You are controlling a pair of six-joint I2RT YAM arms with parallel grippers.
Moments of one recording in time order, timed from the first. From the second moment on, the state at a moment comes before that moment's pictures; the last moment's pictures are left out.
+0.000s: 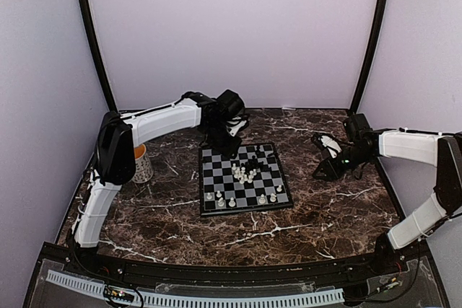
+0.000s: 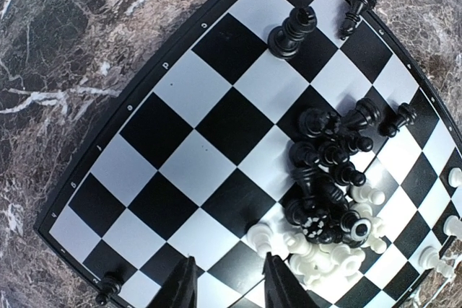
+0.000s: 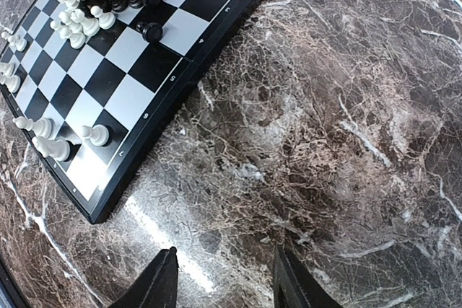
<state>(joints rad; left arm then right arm) -0.77 2.36 2.18 -0.99 -0.01 -0.08 0.21 1.45 0.84 -0.50 -0.44 -0.40</state>
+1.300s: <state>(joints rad) -0.78 2.41 2.26 -1.04 0.06 -0.10 0.21 1.46 0.84 -0.50 -0.44 -0.40</state>
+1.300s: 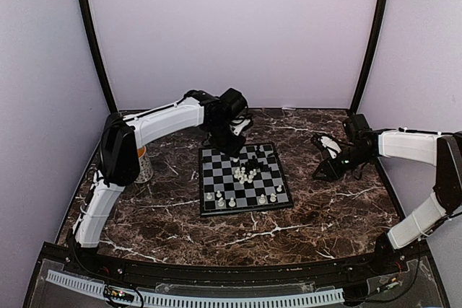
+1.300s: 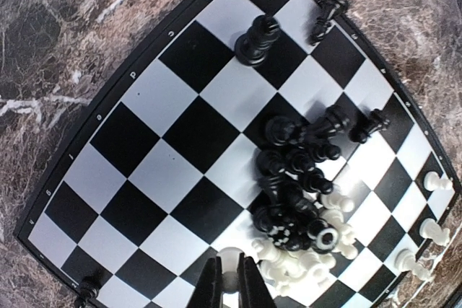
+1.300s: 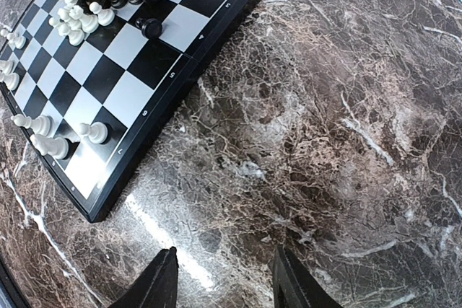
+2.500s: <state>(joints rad) -0.97 2.46 2.27 -0.92 0.23 -0.06 0.21 1.46 0.84 -0.50 -0.44 -0.40</state>
